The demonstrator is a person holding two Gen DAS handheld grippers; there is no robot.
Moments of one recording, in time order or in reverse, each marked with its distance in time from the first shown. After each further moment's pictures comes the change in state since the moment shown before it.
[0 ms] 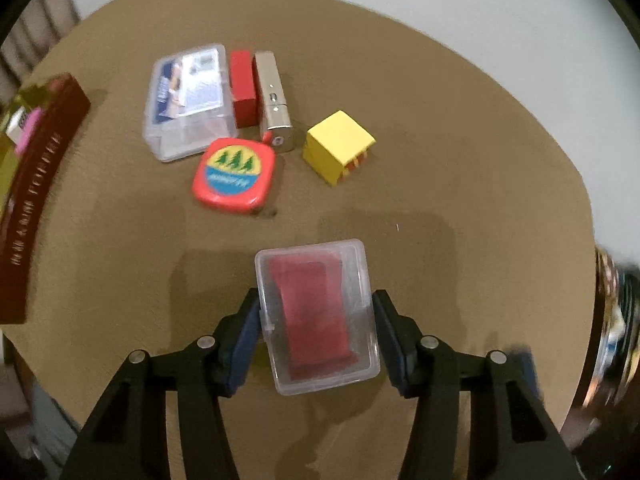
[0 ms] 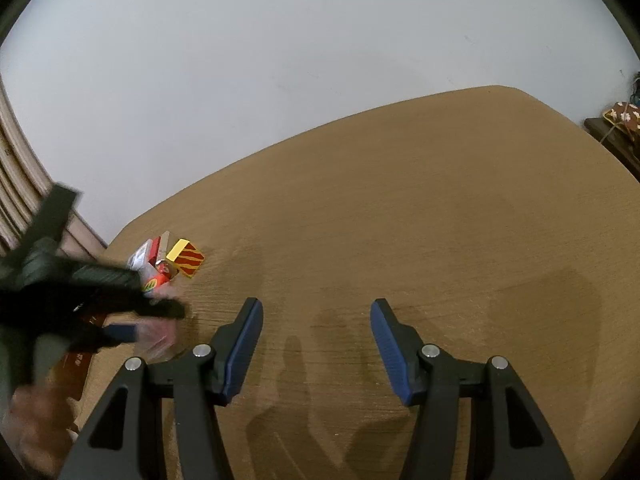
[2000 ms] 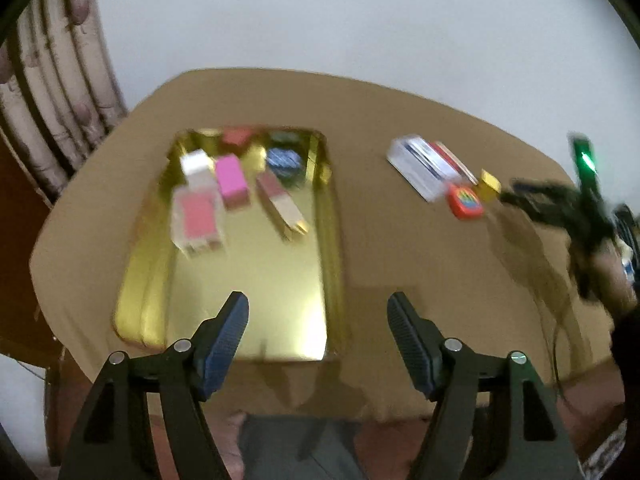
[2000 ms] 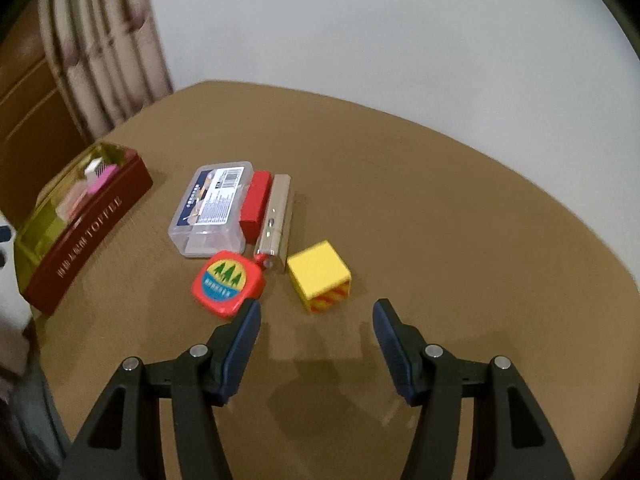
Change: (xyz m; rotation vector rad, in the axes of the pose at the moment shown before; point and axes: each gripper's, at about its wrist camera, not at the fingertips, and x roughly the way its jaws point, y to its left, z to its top) left arm -0.136 0.237 -0.043 0.207 -0.257 -0.006; right arm 0.146 0.190 0.050 -0.683 0.292 0.098
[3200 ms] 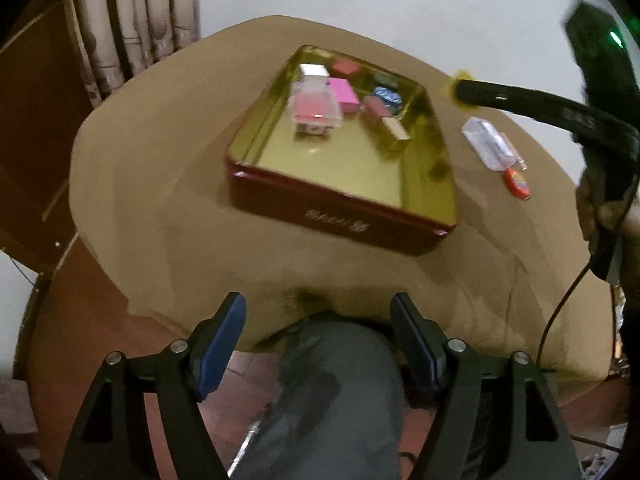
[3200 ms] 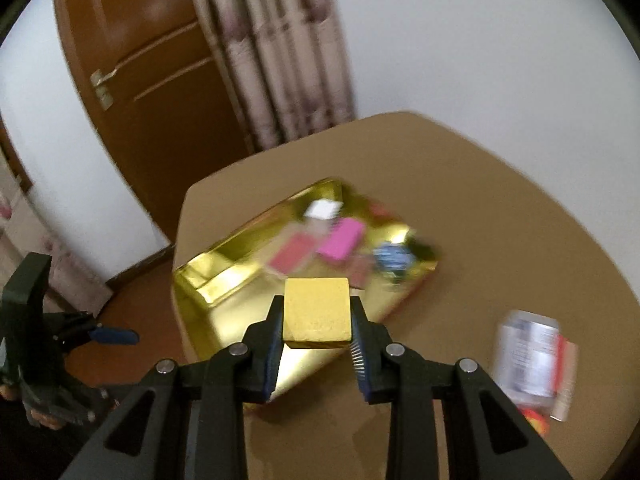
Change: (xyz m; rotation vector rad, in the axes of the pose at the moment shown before) left arm -0.015 0.099 -0.091 -0.246 0.041 0.058; right arm -0.007 0.267 0.082 -0.281 -0.029 0.417
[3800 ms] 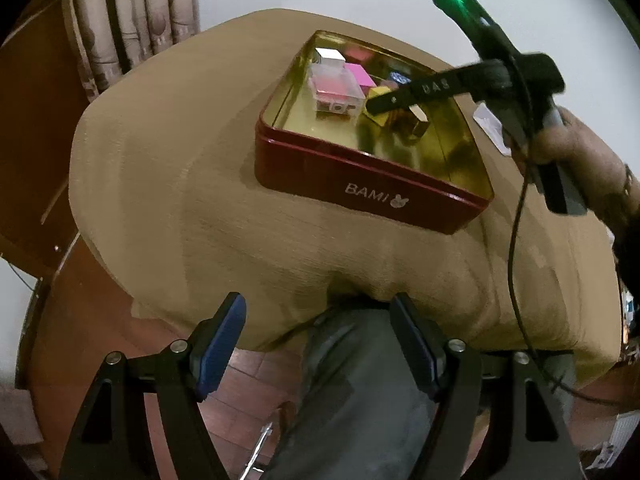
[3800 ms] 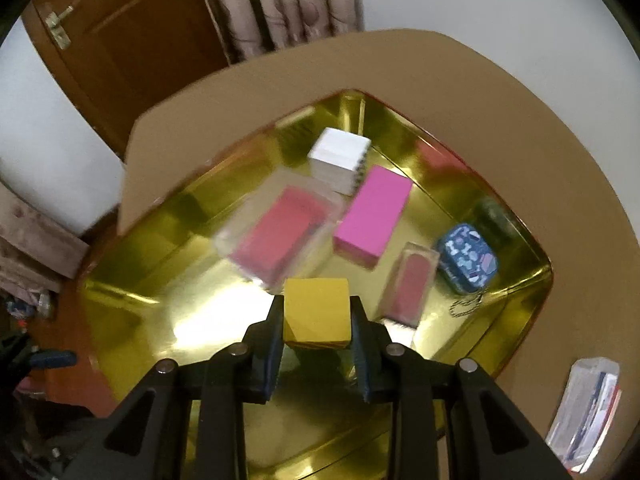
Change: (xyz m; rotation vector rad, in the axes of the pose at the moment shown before) left arm 0.014 0.023 -0.012 0.030 0.011 -0.014; right arm 0.134 -0.002 0.023 -0.013 0.285 -0.075
